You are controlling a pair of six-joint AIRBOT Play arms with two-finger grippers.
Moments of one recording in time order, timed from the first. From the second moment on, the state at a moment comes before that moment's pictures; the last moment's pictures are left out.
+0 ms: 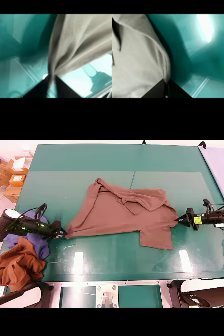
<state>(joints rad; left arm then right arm) 0.23 -1.27 0.71 0.83 -1.19 -1.20 -0.65 -1.59 1.00 -0.83 1.24 1.21</state>
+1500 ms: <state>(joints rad) 0.27 -1.36 0.75 0.38 -1.18 -1.01 -0.65 -1.38 0.93 -0.63 1.28 1.18</state>
